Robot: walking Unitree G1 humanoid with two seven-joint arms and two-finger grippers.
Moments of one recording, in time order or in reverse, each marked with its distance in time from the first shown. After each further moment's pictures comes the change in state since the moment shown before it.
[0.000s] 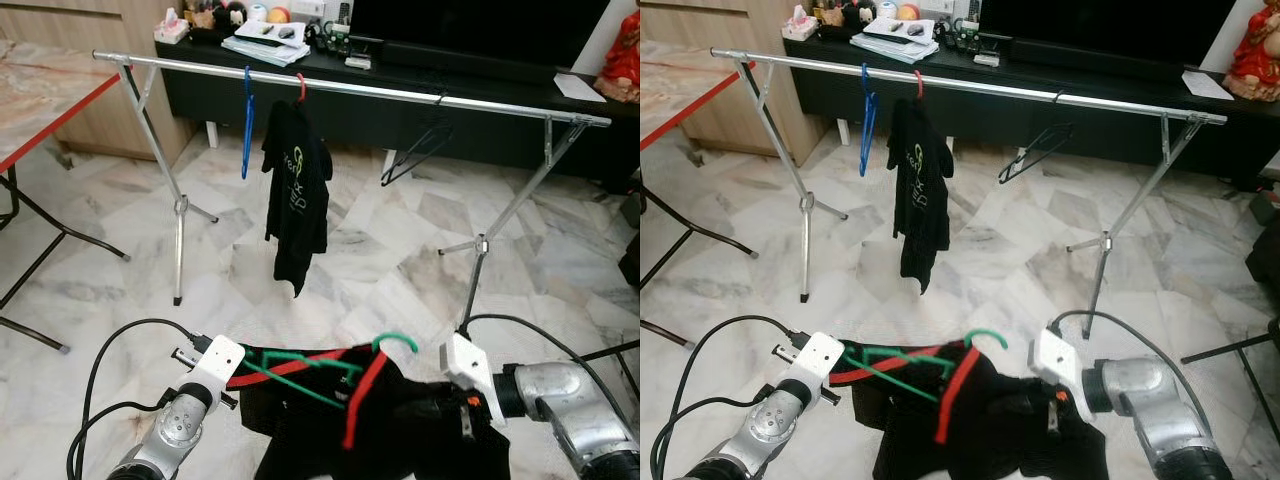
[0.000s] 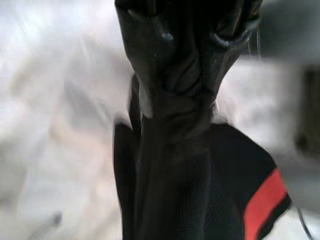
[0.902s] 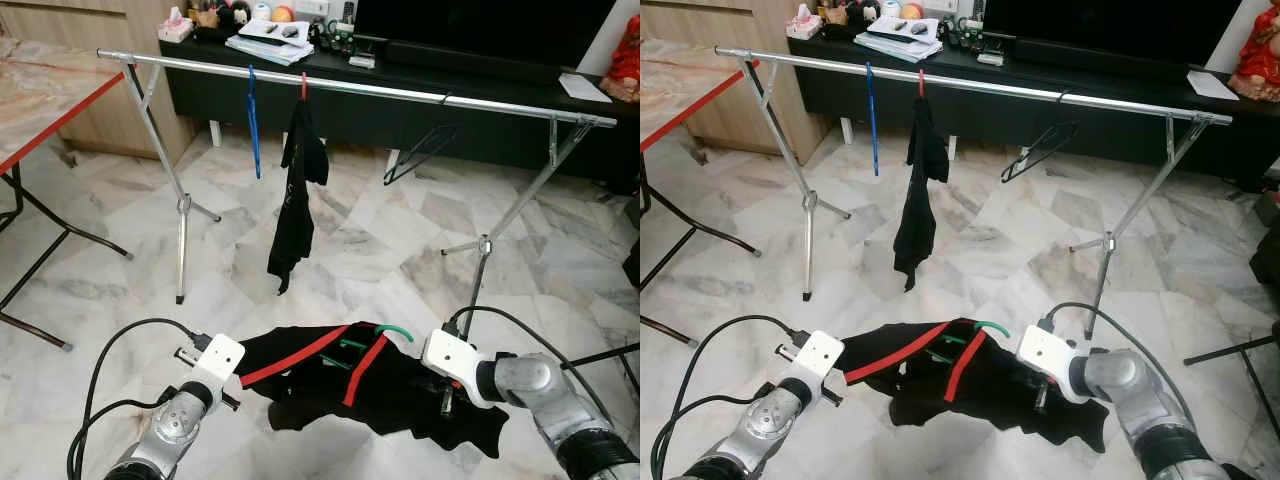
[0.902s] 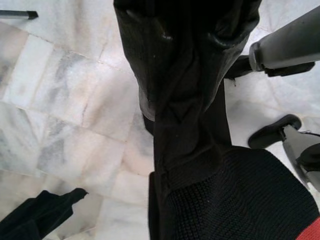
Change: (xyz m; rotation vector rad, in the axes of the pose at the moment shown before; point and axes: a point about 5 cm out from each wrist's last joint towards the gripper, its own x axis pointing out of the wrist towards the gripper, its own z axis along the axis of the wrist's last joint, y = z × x) left arm 0.002 0.000 0.006 -0.051 -0.020 -0.085; right arm 0.022 -0.026 0.008 -0.061 0.069 -0.281
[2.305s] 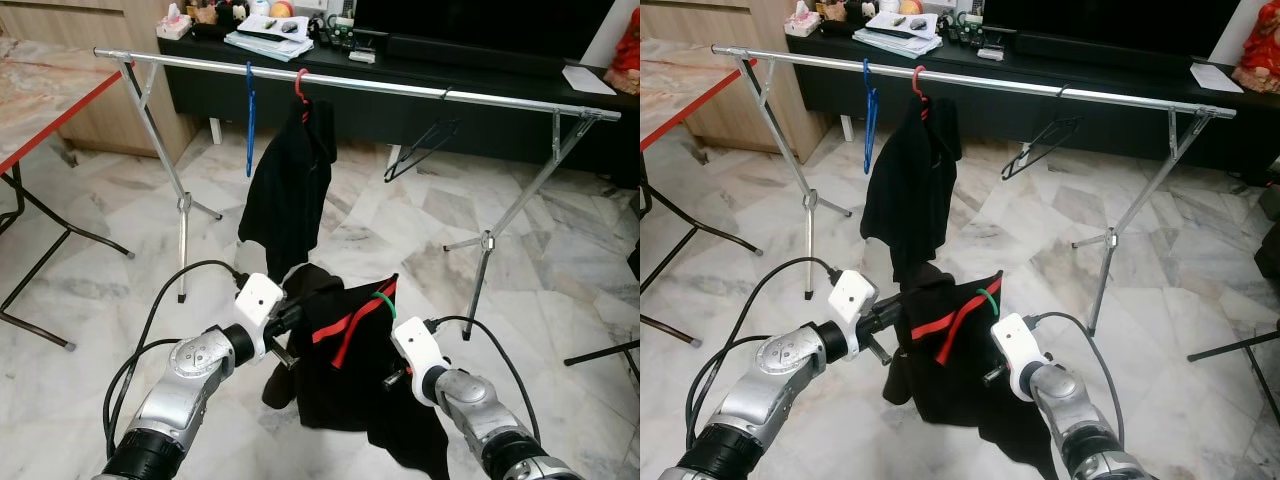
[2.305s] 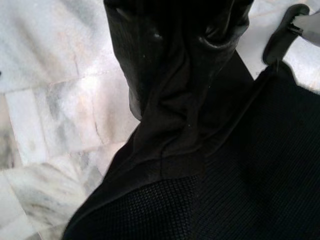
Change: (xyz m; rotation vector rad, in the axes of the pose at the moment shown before) left arm -0.003 -0.013 0.114 -0.199 -0.345 -0.536; right arm 0.063 0.021 0.012 0.483 -0.079 -0.383
